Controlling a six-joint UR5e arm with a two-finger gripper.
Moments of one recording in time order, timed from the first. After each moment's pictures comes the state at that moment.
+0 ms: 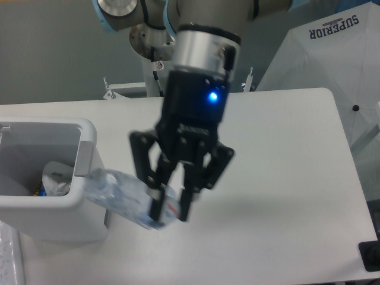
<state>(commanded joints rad) 2.39 -1.88 -1.13 -0.81 0.91 -0.27</state>
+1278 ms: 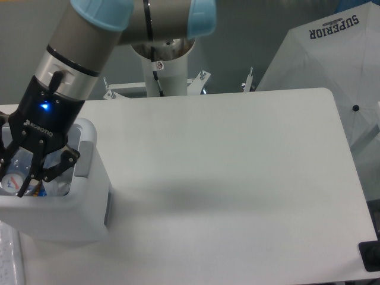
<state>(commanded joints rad) 2.14 -1.83 -1.39 -0.80 0.91 0.15</state>
